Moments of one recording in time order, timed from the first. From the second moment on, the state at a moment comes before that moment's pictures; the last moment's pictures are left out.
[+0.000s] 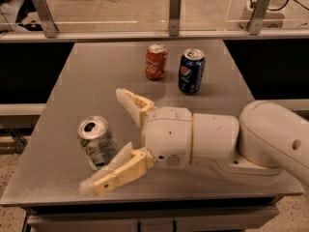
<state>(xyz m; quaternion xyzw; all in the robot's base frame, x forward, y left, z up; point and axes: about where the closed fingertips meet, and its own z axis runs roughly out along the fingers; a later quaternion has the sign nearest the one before) 0.359 0.085 0.949 -0.48 0.54 0.45 0.53</state>
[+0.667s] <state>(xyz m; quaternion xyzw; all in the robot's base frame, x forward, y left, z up) 0.360 0.096 0.904 -0.49 0.55 0.39 0.55</state>
